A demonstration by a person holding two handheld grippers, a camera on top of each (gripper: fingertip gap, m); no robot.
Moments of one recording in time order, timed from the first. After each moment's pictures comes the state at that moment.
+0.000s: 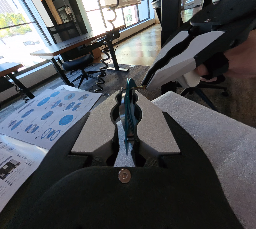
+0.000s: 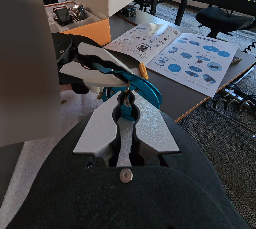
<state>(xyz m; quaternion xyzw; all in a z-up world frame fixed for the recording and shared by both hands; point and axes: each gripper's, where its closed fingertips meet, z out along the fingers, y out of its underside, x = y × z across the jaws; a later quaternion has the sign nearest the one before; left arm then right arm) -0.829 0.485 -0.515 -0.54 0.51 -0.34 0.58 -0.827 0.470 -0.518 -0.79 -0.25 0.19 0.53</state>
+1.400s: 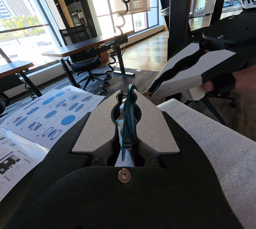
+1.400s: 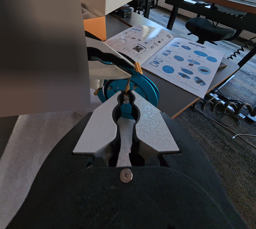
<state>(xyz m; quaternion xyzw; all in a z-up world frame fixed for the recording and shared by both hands) -0.825 0.486 -0.507 -0.55 0.47 -0.34 0.60 -0.824 0.467 -0.522 -0.78 -0.26 0.15 0.55</state>
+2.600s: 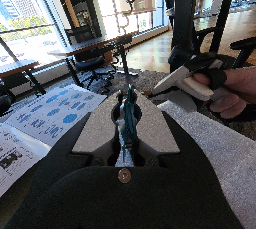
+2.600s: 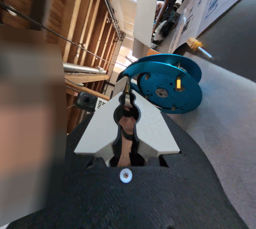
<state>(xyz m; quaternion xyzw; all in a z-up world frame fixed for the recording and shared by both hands) -0.825 0.487 -0.507 -0.56 0.46 -0.33 0.60 -0.825 0.463 -0.520 -0.63 0.11 0.67 0.37</state>
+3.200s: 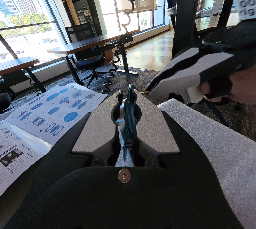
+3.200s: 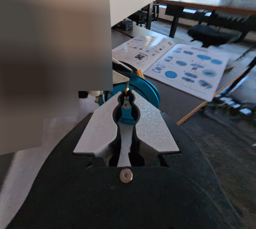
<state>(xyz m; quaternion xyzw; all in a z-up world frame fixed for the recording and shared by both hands) -0.827 0.489 -0.508 -0.57 0.46 -0.33 0.60 -0.826 0.472 -0.519 -0.76 -0.23 0.20 0.58</state>
